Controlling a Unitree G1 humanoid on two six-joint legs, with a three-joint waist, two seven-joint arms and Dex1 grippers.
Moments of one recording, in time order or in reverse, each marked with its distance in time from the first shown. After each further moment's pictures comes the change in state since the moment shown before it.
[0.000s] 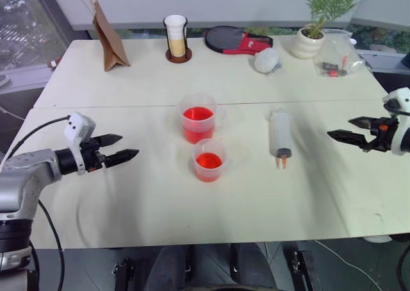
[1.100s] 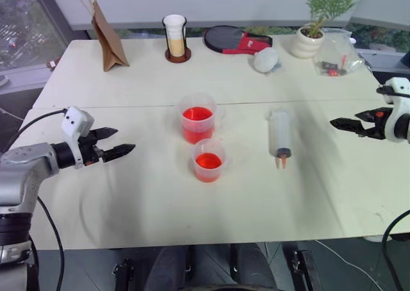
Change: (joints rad) left arm -0.064 0.016 -0.052 0.076 0.079 -0.092 -0.016; right arm -0.302 0.038 0.146 0.186 -0.111 0.195 -0.108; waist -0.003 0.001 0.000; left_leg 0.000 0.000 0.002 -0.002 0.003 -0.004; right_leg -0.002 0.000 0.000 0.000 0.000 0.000
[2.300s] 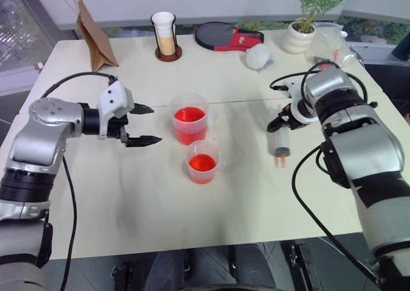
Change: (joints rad) left arm -0.347 -0.006 -0.259 0.045 0.185 -0.199 -0.242; right arm -0.661 0.567 0.397 0.721 -0.351 0.258 -0.089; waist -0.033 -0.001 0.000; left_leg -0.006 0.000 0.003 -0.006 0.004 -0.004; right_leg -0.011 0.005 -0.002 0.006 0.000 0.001
